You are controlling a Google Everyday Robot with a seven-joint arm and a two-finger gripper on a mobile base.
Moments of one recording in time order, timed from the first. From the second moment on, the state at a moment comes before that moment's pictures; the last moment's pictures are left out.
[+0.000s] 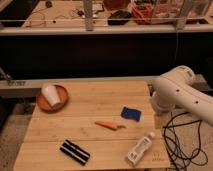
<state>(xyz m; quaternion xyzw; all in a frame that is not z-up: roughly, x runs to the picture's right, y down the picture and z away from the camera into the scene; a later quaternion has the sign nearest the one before) 0.248 0.127 0.671 -0.28 0.02 -0.01 0.96</state>
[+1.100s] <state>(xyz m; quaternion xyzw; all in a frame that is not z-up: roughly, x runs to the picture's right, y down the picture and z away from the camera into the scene) 0.128 0.162 0.672 -0.29 -0.02 -0.10 0.95</state>
